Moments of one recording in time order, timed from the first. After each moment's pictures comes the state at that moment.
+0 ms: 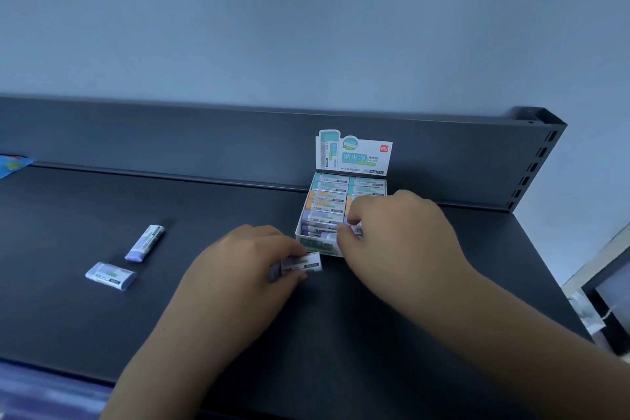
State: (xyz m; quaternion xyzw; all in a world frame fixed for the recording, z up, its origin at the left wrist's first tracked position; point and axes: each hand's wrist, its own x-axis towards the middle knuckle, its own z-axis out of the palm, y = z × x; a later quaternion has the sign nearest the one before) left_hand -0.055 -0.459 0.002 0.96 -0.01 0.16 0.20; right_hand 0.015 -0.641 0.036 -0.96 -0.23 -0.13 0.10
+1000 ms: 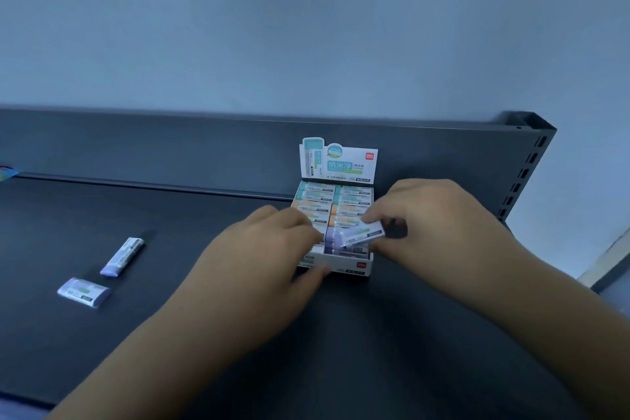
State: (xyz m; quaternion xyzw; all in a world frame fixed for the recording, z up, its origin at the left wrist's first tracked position) left_hand -0.031 -0.492 0.029 0.99 -0.08 0.12 0.08; right_hand 0.053 -0.697 0.051 -0.92 -0.33 -0.11 0.15
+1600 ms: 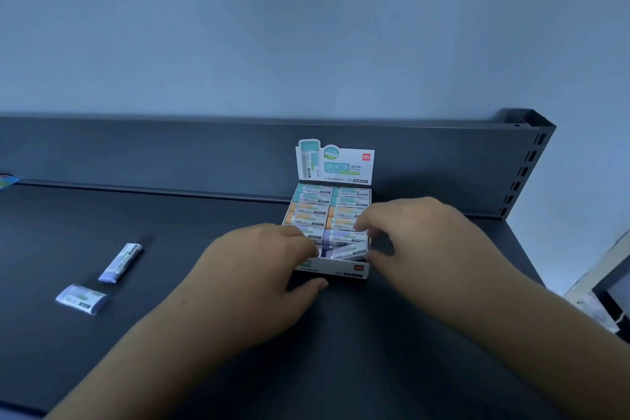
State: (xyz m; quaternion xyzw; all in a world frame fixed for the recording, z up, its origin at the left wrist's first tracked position) left_hand -0.021 -0.490 0.027 1.00 -0.07 0.04 0.02; right_hand 0.043 -0.692 0.042 -0.95 -0.30 -0.07 0.10
